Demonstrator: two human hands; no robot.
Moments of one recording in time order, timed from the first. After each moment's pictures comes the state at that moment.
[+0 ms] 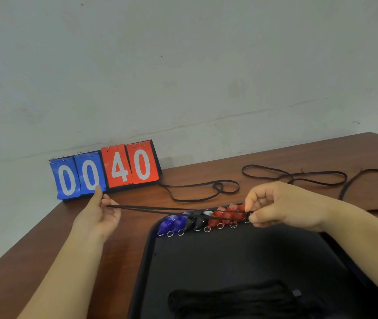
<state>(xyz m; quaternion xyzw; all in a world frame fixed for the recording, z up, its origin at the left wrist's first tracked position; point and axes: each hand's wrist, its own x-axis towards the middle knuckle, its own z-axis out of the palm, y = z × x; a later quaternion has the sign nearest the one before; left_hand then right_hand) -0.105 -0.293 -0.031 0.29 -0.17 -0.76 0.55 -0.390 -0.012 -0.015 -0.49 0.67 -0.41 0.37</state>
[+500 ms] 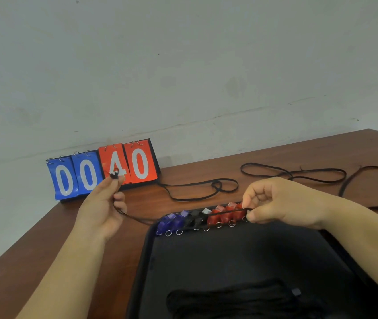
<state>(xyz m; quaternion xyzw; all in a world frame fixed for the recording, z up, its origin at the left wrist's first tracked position) -0.115 -0.264 -0.013 0.28 -0.40 -0.72 0.49 -0.387 -0.011 -0.011 -0.53 0.68 -0.40 0.32</state>
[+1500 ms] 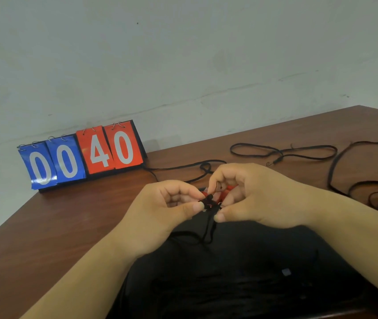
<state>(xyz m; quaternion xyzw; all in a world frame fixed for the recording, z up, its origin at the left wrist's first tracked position) -0.162 -0.149 -0.020 0.19 -0.83 -0.46 0.24 -0.345 -0.008 -0.010 -0.61 0.64 -0.40 0.26</state>
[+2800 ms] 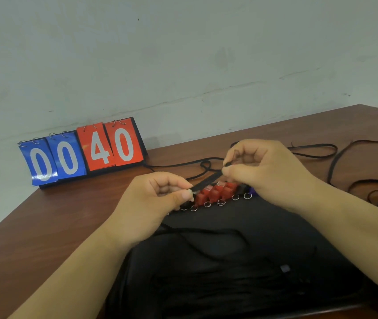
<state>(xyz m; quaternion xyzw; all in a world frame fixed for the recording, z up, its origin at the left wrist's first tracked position) -0.160 -0.161 -0.018 0.23 -0.82 -0.45 0.28 -0.349 -0.011 -0.006 -0.50 0.65 -0.56 0.13</state>
